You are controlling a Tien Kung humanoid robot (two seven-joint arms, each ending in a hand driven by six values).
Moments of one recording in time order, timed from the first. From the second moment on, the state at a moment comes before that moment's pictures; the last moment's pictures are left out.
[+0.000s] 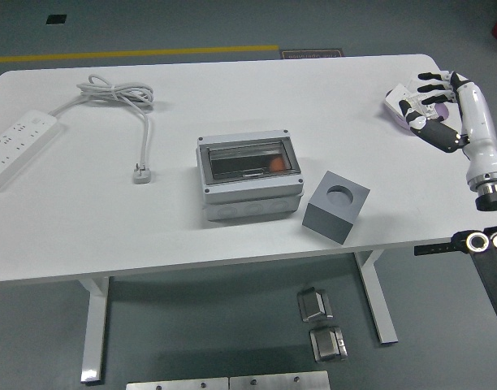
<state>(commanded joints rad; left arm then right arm) 0.04 0.10 -1.90 -0.18 2.00 -0.10 0.35 0.14 -0.24 1.55 1.48 -1.83 -0.22 0.08</state>
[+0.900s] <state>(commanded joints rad) 0.02 0.13 -1.91 -0.18 1.98 -0.09 0.33 0.09 -0.24 1.60 1.51 -1.71 -0.24 0.13</state>
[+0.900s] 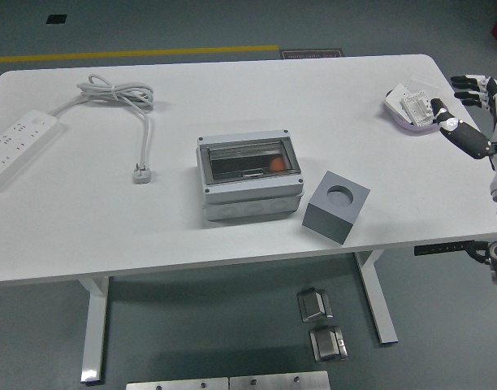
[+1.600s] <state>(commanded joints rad) 0.02 0.14 -1.93 -0.18 2.00 -0.09 0.33 0.09 -0.24 1.58 1.49 -1.65 -0.22 0.14</state>
